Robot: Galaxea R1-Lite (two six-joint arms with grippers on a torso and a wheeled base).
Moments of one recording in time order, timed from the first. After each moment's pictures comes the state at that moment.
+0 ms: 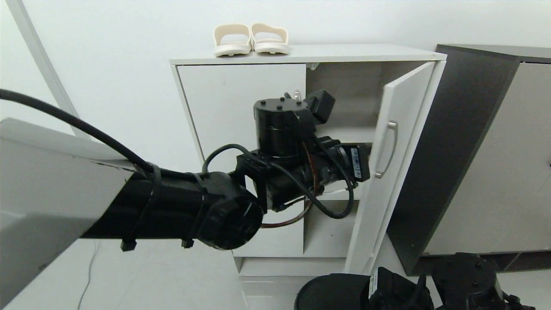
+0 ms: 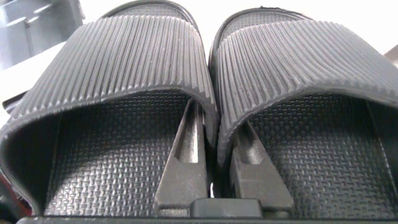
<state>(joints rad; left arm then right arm) -0.83 1.98 -1.32 -0.69 -0.17 -0.35 0.86 1.71 -0.28 -0.89 0.32 -0.07</state>
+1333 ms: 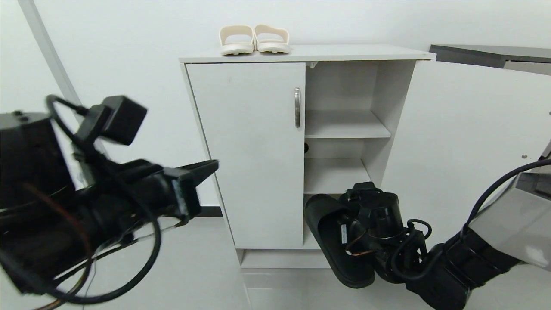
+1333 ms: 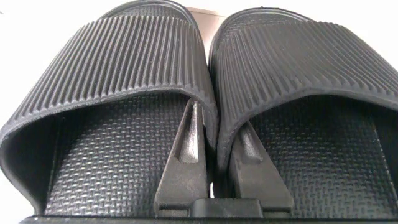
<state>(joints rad) -0.57 1.26 -0.63 -0.54 0.11 -0.10 0.70 2.08 -0.79 -0.89 -0.49 0.21</state>
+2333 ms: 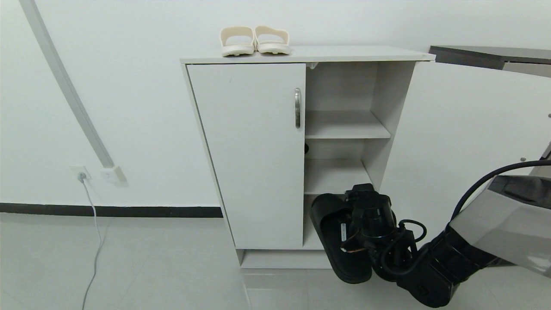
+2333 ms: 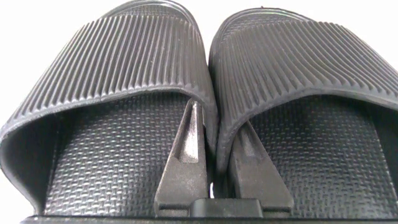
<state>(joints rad) -0.03 0.19 -0.03 -0.09 0.27 -0.03 0.69 2.13 -0.83 -0.89 -0.57 0.21</state>
